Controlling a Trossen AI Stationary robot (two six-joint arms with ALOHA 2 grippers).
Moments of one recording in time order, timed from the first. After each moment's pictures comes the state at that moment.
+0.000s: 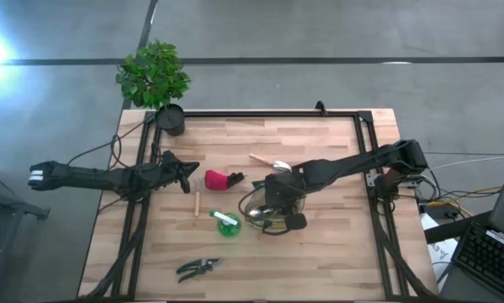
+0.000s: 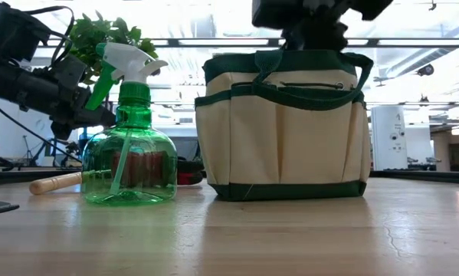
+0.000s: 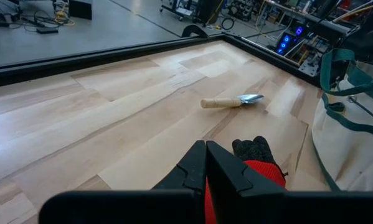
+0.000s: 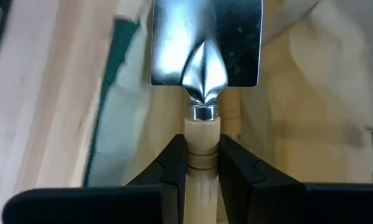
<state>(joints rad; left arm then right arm) 0.02 0.38 0.01 0.11 -0.49 -0.45 0.14 1.74 1.35 -0.78 -0.19 -0.04</state>
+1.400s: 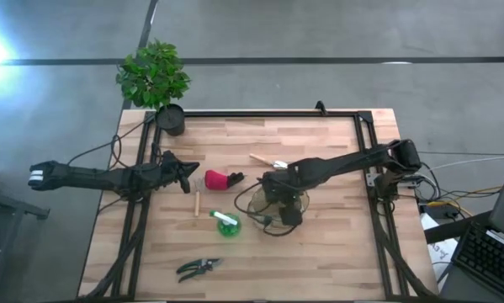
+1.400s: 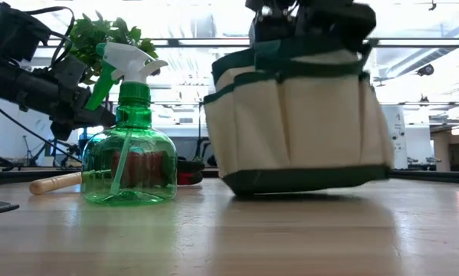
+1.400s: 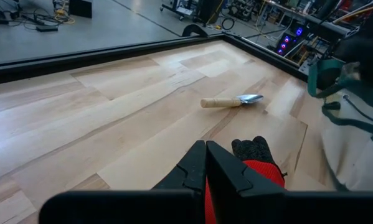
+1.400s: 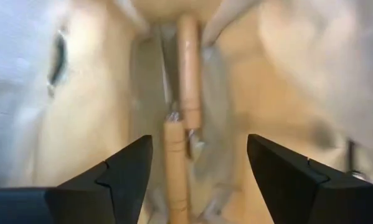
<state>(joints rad) 0.02 0.38 0.01 0.11 -0.49 -0.46 0.10 1.77 1.35 -0.83 -0.16 0.05</state>
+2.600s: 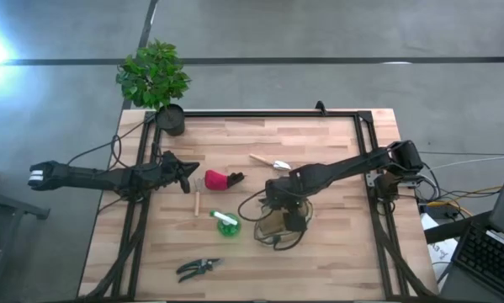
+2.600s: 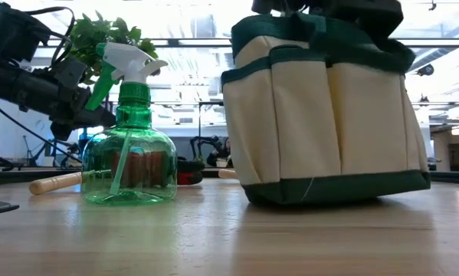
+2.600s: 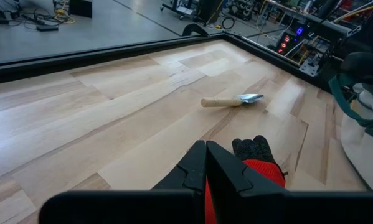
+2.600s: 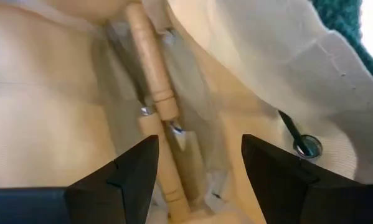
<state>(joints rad) 0.02 0.38 0.01 0.11 -0.49 -0.46 0.15 1.78 1.30 -0.82 -0.21 0.12</state>
